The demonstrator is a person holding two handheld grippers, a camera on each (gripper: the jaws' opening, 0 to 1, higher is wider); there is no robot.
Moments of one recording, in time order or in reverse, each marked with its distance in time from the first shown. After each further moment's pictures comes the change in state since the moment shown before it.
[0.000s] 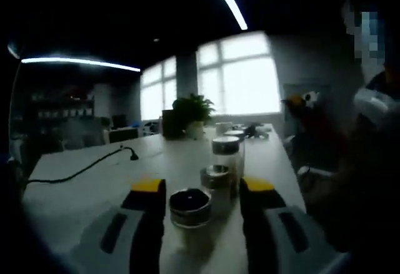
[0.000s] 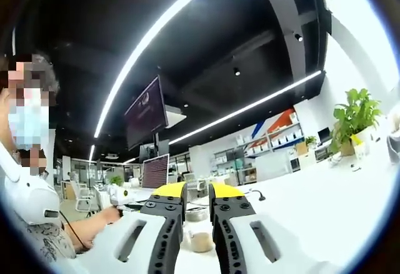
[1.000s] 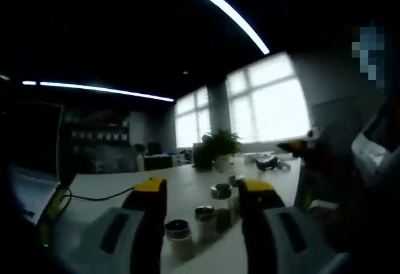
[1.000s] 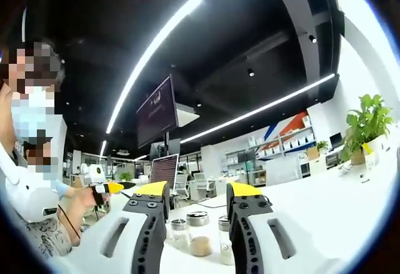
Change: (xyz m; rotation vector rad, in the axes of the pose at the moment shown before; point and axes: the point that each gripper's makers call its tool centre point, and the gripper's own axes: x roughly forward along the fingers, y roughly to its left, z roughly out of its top) left arm -0.059 -0.051 0.080 0.031 -0.157 0.266; right arm 0.010 0.001 0.002 -0.030 0.015 0.094
